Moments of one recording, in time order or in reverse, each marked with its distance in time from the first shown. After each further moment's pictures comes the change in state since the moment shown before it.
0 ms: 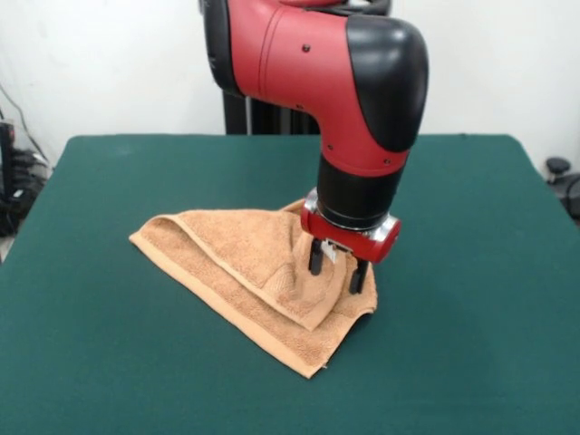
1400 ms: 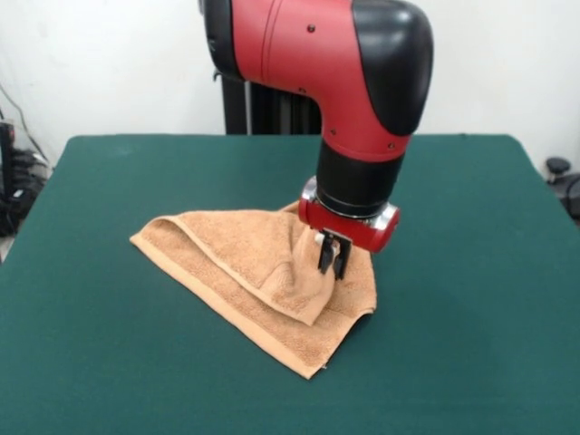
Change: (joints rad) arm 0.000 -0.036 0.001 0.008 -0.061 -0.003 0.000
